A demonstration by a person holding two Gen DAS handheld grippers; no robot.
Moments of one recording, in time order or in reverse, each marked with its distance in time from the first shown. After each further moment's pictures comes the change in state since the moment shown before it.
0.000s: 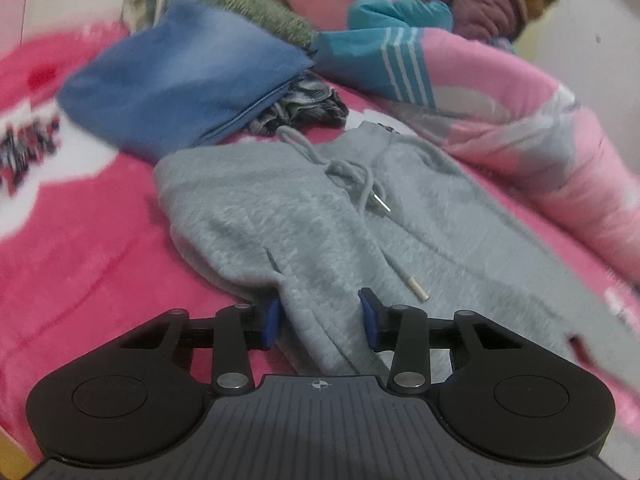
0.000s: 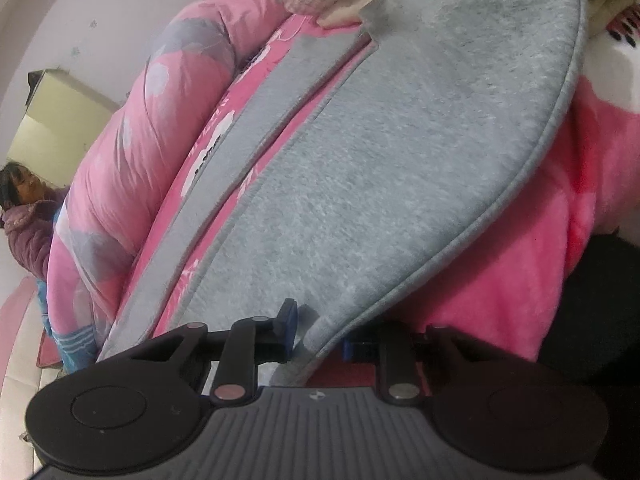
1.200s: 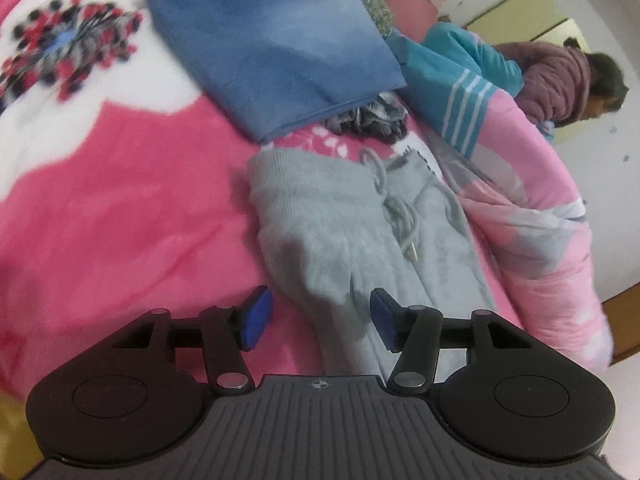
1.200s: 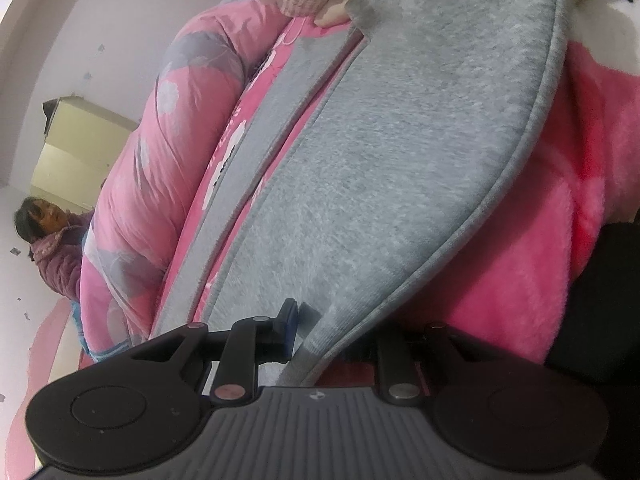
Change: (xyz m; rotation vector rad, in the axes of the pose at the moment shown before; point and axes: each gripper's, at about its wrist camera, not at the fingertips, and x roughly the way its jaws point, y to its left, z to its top) left arm 0.008 0.070 0.031 -0.381 0.104 -0.120; right arm 0.004 -0.017 0.001 0.048 -0.006 0.100
